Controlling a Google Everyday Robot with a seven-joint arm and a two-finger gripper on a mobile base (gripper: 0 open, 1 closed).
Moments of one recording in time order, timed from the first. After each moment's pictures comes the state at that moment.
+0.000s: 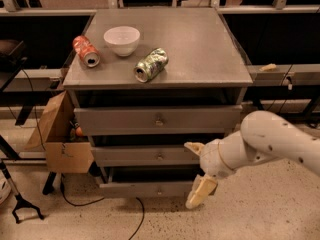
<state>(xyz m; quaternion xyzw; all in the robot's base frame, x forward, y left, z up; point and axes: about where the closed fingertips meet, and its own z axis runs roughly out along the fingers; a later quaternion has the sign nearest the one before) 0.452 -0.088 0.657 -0.65 0.68 0.20 0.27</state>
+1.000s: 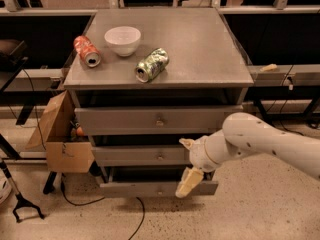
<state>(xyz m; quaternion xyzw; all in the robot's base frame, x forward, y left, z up) 0.499 -0.075 0.617 -0.63 0.70 0.18 0.27</state>
